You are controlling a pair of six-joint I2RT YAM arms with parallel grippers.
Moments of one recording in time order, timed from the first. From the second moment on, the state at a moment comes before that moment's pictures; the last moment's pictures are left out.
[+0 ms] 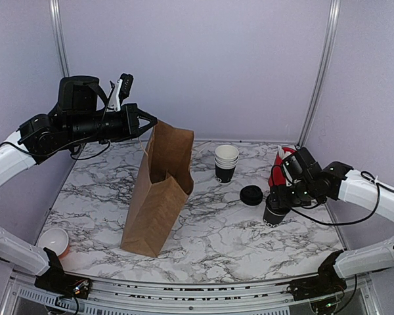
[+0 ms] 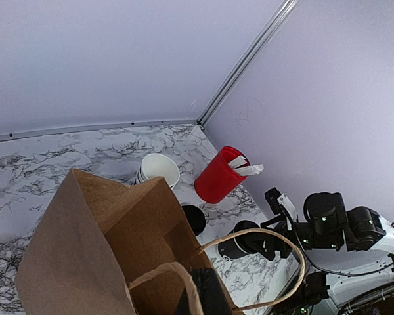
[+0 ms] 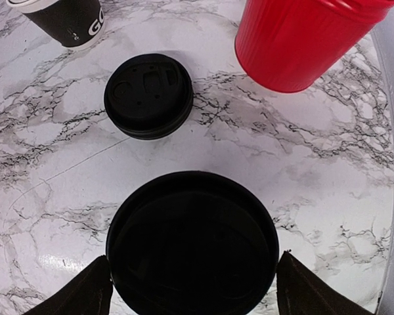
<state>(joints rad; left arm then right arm) -0.83 1.28 1.43 -0.44 0.01 -0.56 0.58 1.14 0.87 -0.77 0.25 0.45</state>
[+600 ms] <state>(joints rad) -0.83 1.28 1.43 -0.44 0.01 -0.56 0.59 1.16 0.87 -0.77 0.25 0.47</state>
